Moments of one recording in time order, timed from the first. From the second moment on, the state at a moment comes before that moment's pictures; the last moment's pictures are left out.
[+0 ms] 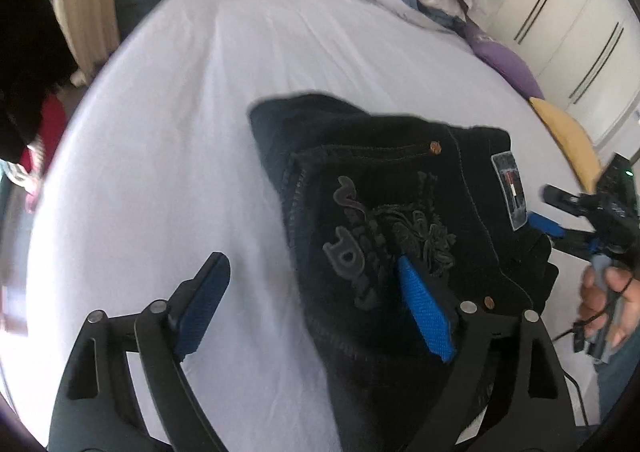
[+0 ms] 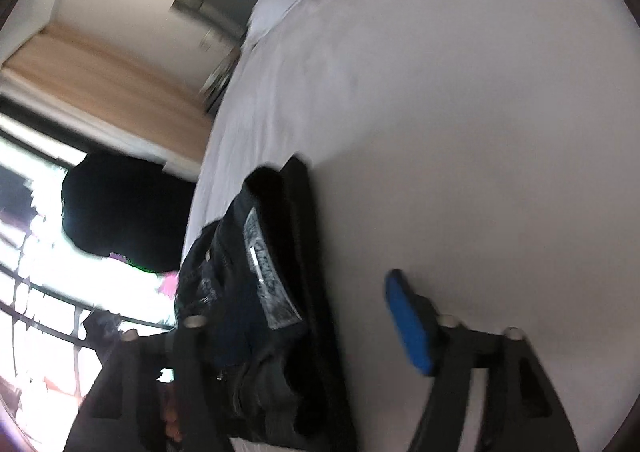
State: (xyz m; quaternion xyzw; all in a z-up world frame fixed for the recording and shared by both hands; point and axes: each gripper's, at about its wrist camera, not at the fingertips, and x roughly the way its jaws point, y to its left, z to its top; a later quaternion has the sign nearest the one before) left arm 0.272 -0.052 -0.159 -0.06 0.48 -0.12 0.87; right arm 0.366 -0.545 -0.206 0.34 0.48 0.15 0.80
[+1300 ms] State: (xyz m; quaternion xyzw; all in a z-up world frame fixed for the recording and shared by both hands) left arm -0.004 -0.062 0.024 -0.01 0.37 -0.01 0.93; right arm 0.090 -0.417 0.058 0.03 0.27 -0.02 0.96
